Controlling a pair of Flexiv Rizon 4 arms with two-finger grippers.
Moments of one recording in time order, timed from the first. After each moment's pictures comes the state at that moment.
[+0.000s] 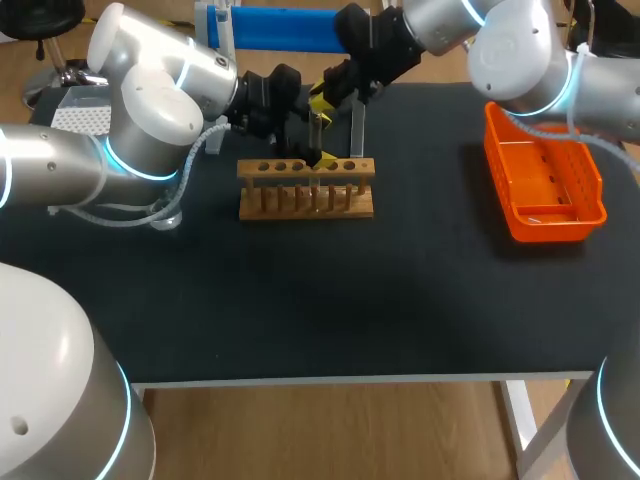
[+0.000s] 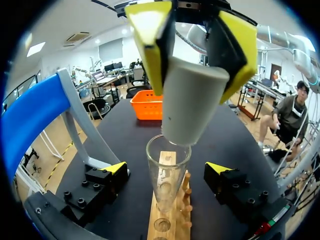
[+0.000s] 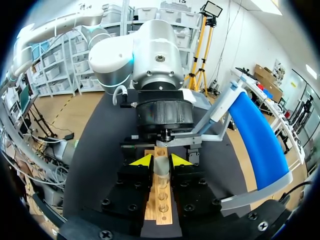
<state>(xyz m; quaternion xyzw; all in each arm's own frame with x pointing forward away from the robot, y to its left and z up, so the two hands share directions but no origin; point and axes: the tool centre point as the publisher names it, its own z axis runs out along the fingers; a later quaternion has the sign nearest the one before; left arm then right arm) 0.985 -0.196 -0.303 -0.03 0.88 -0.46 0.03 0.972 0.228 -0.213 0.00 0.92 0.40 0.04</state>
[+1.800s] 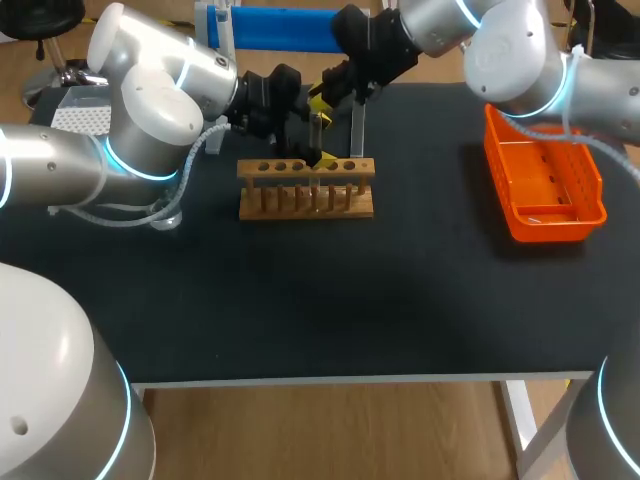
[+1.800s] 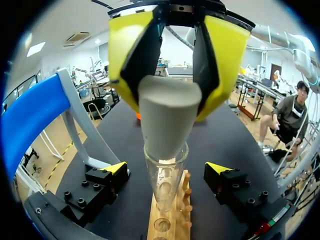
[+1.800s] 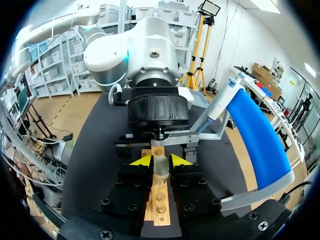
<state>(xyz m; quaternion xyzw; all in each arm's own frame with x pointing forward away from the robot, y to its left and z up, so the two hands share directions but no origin) 0.985 -0.196 -0.303 -0.03 0.88 -0.46 0.03 0.979 0.230 -0.219 0.01 0.92 0.40 0.05</state>
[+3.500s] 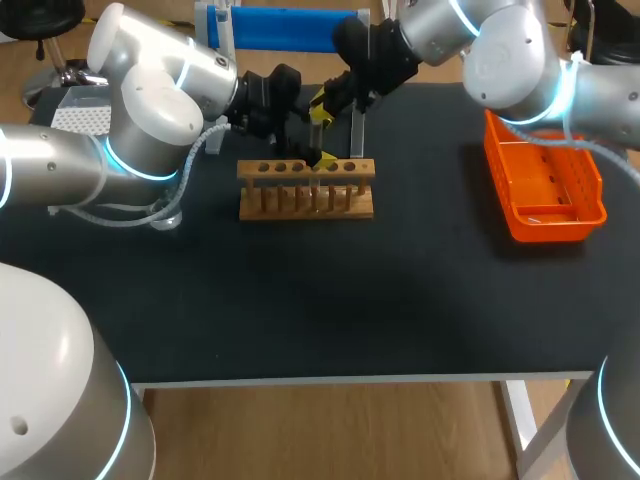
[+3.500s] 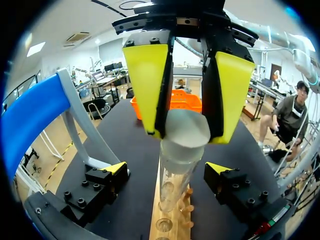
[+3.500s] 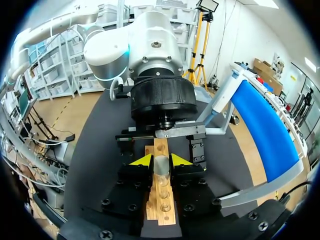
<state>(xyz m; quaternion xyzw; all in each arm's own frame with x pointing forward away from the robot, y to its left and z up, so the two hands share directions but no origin) 0.985 -0.196 -0.303 -0.03 0.88 -0.46 0.03 0.972 0.226 -0.235 0.02 0.92 0.39 0.03</state>
